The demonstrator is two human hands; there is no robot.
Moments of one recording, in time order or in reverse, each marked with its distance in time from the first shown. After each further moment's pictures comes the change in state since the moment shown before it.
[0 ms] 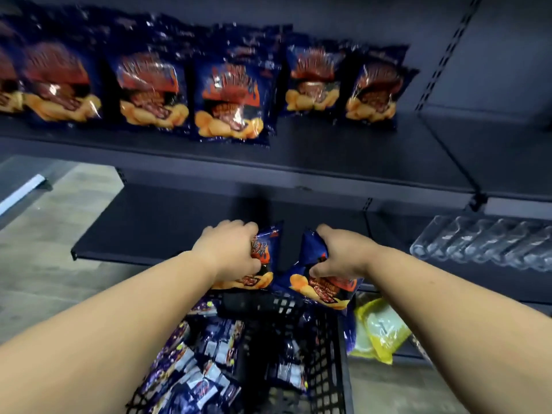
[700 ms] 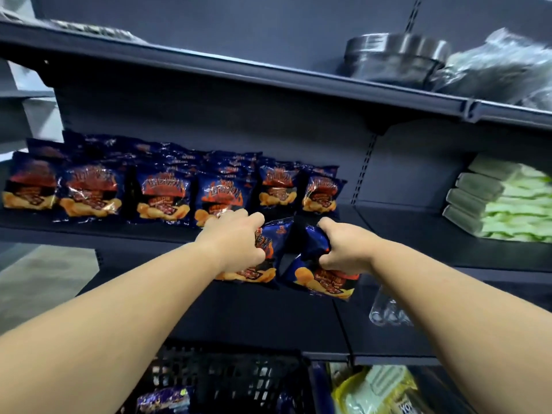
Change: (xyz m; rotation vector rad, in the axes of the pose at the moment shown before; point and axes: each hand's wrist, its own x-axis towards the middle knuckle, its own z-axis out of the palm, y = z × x) left_hand -0.050 0.032 -0.154 0.005 0.336 0.159; right_hand -0.105 -0.042 -0.140 -0.148 0.368 0.046
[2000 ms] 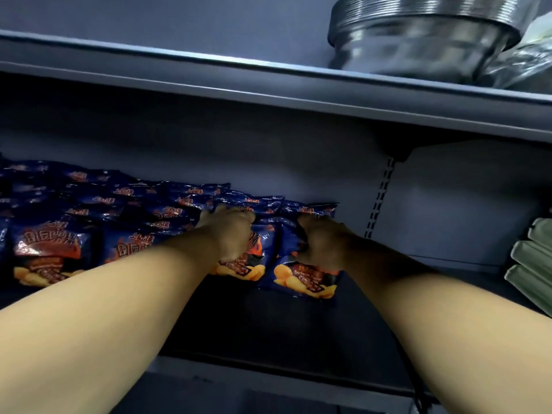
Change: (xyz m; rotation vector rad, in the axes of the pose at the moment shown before) left_hand 0.261 0.026 0.018 0.188 -0.087 -0.212; right_hand 0.219 0.128 -0.033 0.047 0.094 -0.195
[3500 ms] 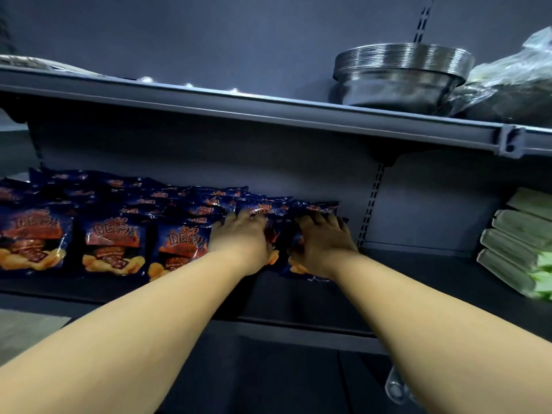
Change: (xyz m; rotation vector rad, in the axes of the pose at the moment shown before) left_hand -0.100 -0.002 -0.012 -0.157 0.219 -0.058; right_hand -0.063 -0.079 0.003 -0.118 0.202 0.142
